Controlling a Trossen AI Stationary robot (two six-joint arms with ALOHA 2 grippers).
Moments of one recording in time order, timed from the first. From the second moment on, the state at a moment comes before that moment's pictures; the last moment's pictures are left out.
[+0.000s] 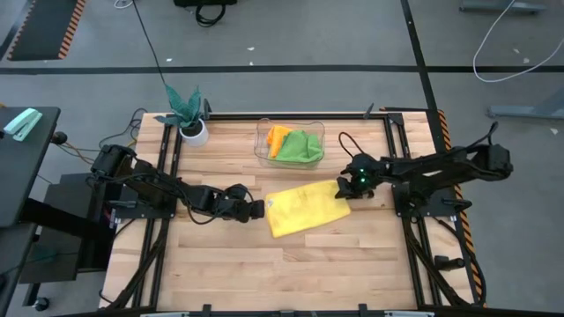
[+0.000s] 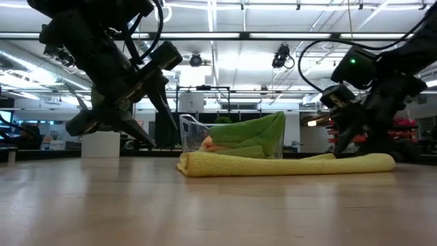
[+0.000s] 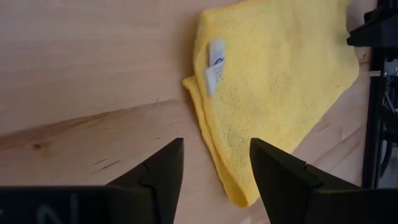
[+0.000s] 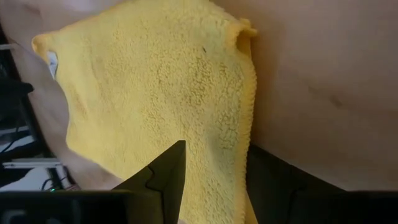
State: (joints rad) left arm -0.26 1.55 0.69 -0.01 -0.31 -1.68; right arm -0.33 1.19 0.22 0.04 -0.38 1.25
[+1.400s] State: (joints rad) left arm -0.26 1.55 0.70 0.08 -0.19 -1.51; right arm -0.27 1.43 0.43 0.07 -0.35 0.97
